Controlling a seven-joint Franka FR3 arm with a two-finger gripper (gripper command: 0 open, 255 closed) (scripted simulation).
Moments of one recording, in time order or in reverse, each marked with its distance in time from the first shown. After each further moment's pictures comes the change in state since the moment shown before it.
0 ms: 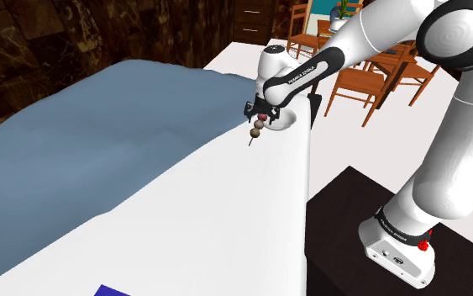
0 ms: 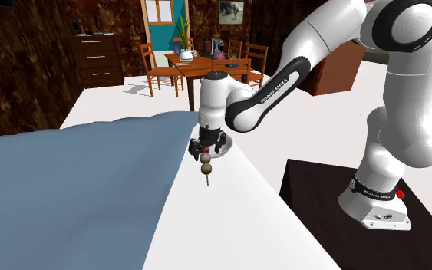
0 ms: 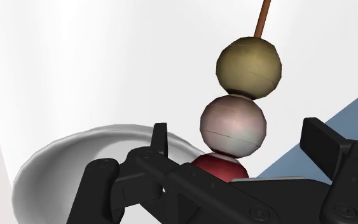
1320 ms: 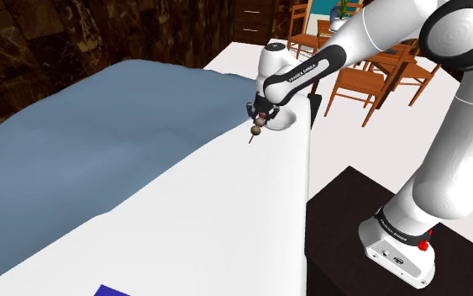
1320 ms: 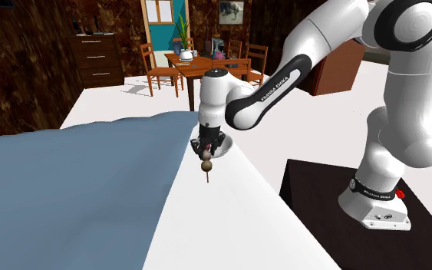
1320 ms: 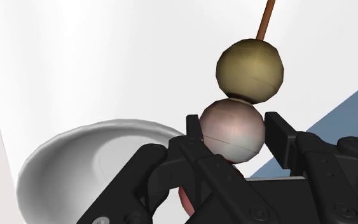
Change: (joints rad) arm -0.002 -0.012 0.001 0.003 0.004 -0.015 -0.006
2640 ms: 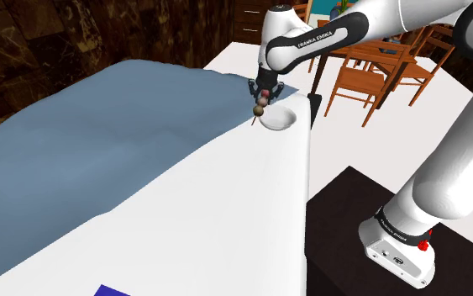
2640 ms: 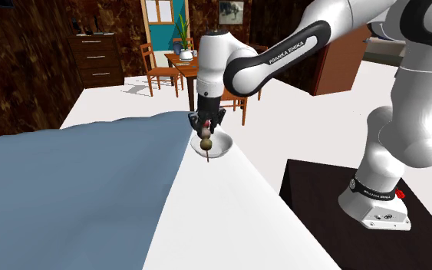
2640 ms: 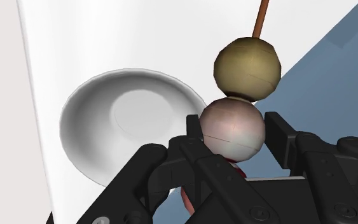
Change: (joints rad) arm -0.001 -0.135 0.012 0.108 0.047 -0.240 -0.053
